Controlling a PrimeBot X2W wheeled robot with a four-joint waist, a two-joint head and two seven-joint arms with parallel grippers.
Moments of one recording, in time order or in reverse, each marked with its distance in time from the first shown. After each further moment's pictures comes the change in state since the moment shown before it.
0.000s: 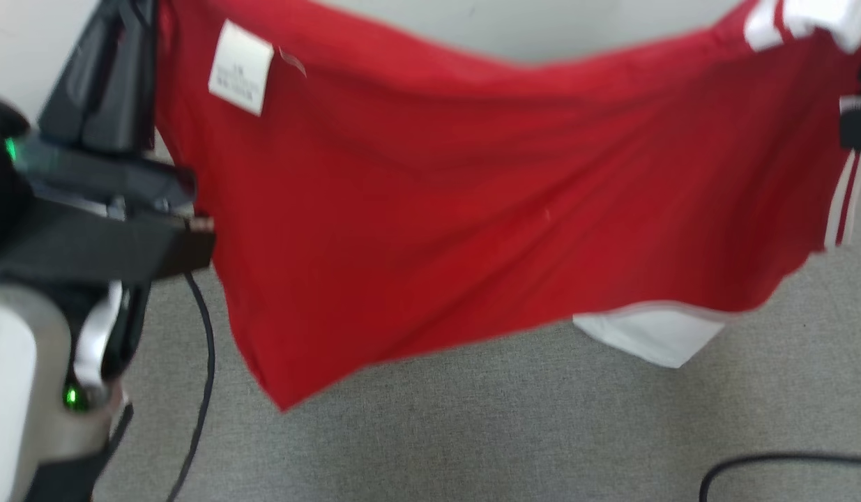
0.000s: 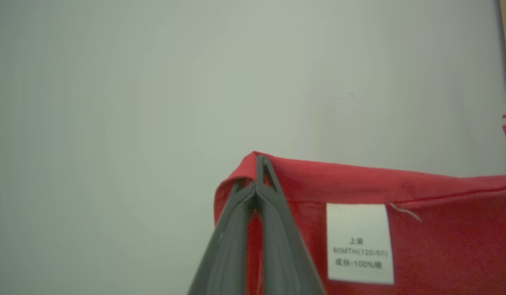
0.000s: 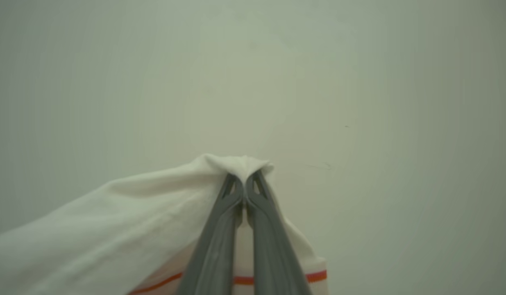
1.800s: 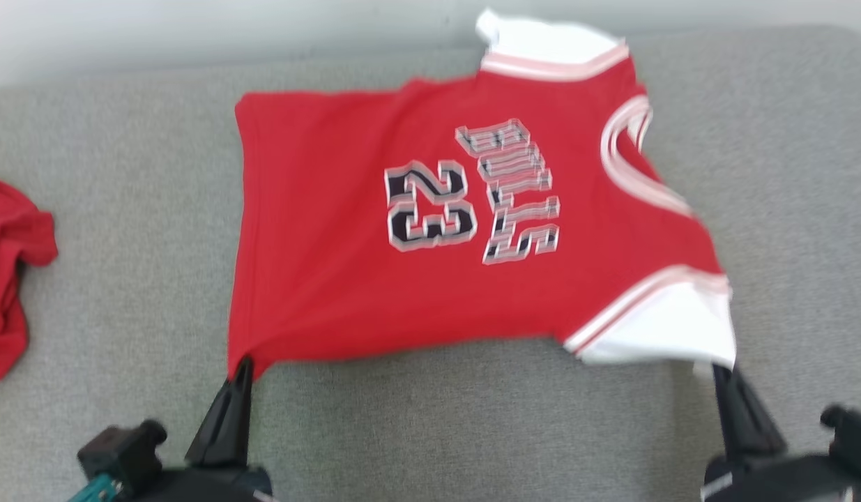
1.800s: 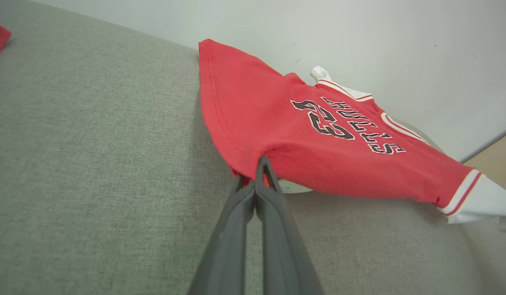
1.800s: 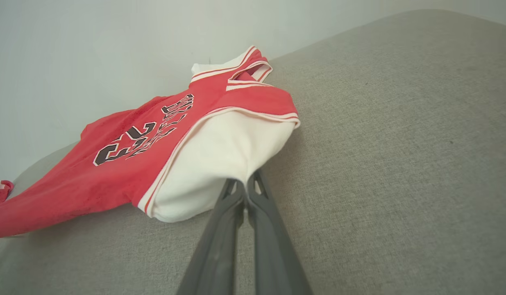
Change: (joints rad) left arm 0.598 -0.145 -0.016 0.347 -0.271 -0.069 -0.263; right arm 0.785 0.139 0.025 0.132 0.285 0.000 -0.057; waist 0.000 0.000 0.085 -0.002
